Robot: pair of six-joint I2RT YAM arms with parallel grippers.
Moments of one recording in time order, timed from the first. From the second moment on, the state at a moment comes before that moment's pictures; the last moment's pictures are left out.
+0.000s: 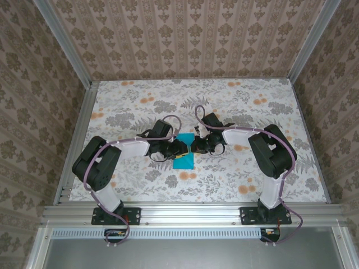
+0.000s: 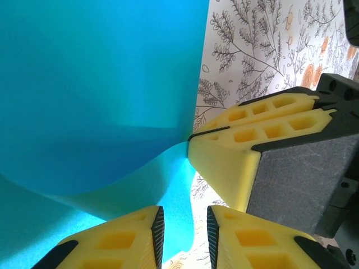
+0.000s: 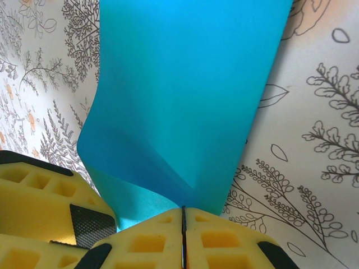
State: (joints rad) left arm -0.66 1.71 0.85 -0.08 0.58 -0.88; right arm 0.50 1.88 1.06 -0.31 -0.54 0.53
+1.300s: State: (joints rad) left arm -0.66 1.74 0.88 -0.13 0.58 -0.86; right arm 0.49 1.90 1.07 -0.33 -0.51 0.52
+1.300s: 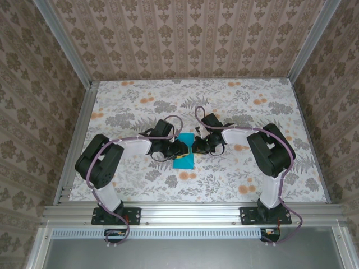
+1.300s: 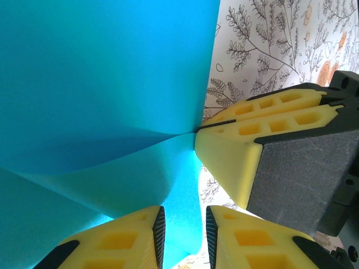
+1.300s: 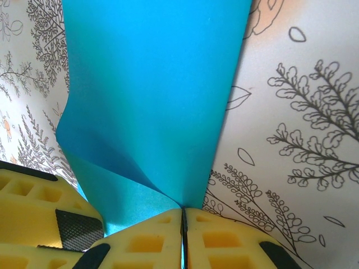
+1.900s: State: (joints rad) left arm -0.66 1.76 0.88 -0.14 0.57 -0.86; right arm 0.49 1.91 1.07 -0.33 -0.51 0.52
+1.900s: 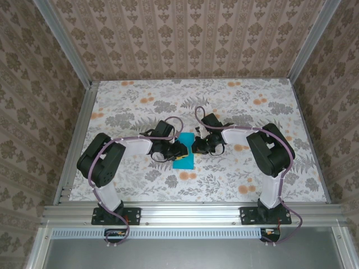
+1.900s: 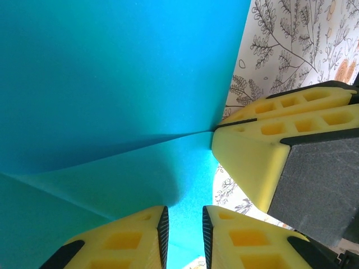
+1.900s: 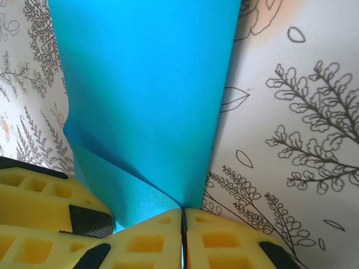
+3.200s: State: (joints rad) left arm -0.66 1.78 0.90 -0.21 0.52 -0.86; right arm 0.49 1.79 1.07 -0.35 -0.48 0.52
